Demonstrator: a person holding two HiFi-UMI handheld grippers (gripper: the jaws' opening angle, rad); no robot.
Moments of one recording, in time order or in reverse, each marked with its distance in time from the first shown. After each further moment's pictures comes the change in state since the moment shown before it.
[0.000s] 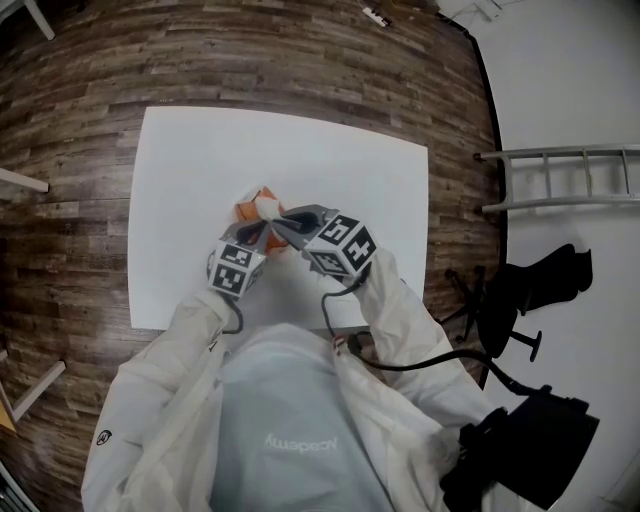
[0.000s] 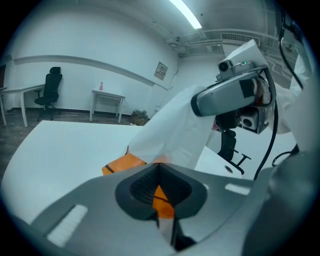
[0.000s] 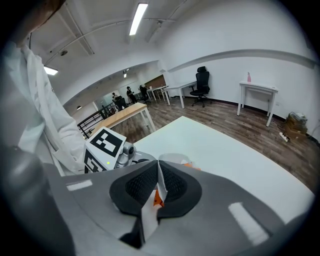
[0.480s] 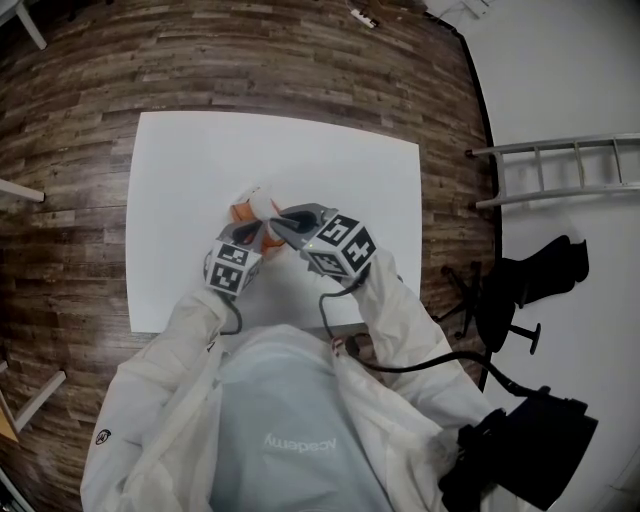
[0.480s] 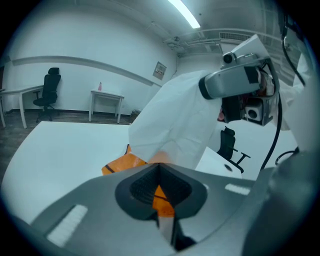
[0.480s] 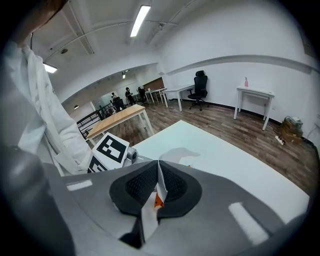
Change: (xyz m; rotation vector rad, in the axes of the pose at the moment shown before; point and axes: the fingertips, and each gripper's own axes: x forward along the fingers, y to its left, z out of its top) left arm -0.001 0.004 -0.003 0.011 0.001 -0.008; right arm -0.011 0.008 0.013 -0.012 -0.027 -0.045
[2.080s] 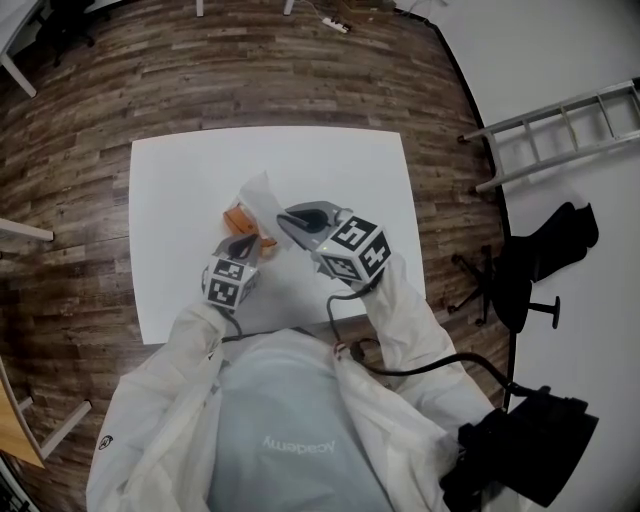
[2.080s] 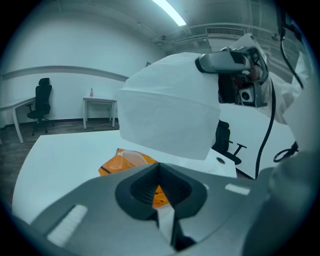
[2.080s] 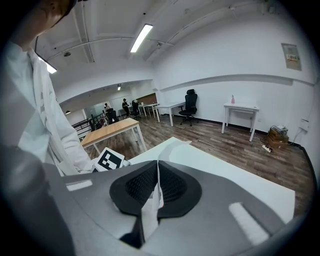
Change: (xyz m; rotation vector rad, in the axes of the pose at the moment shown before) left arm -0.019 -0.021 0.009 0.107 0.008 -0.022; right arm -0.064 0.001 0.022 0.003 -0.184 -0.118
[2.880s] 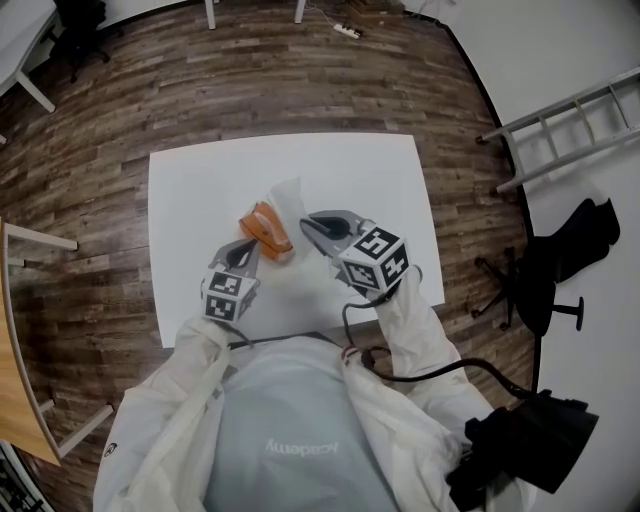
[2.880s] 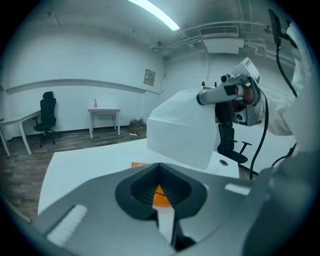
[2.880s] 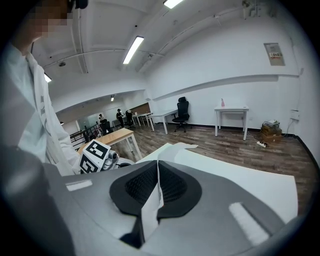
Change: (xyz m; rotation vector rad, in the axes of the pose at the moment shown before) left arm -0.048 0.018 0.029 0.062 -0.053 0.069; right arm -0.016 -0.012 -0.007 0.089 -0.115 -0.052
